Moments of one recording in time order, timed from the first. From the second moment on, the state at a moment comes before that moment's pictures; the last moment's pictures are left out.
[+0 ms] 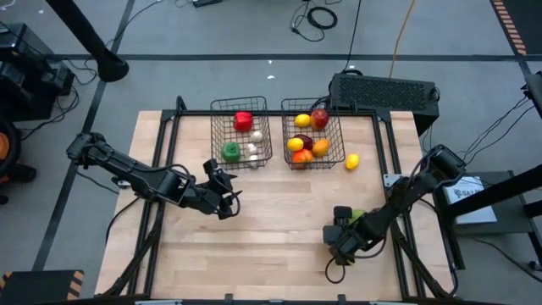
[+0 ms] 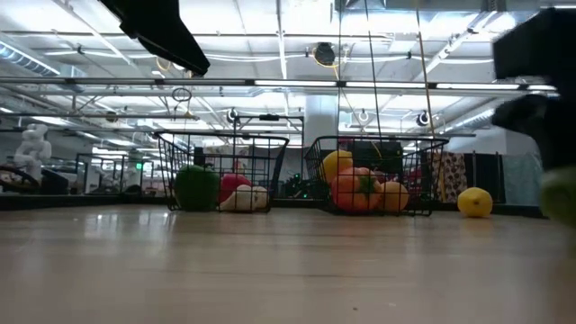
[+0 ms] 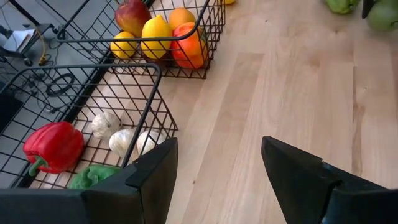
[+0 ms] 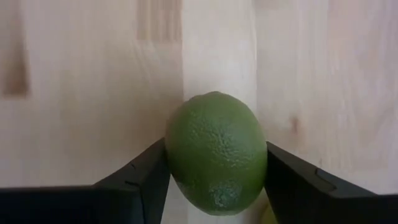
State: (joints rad) left arm -0.37 1.24 0.91 -0.51 -0.66 -0.33; right arm 0.67 1.61 0.89 -0.64 0.19 0.71
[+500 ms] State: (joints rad) left arm -0.37 1.24 0.91 -0.51 -0.66 -0.31; right arm 0.45 1.61 1.22 -0.71 1.00 0.02
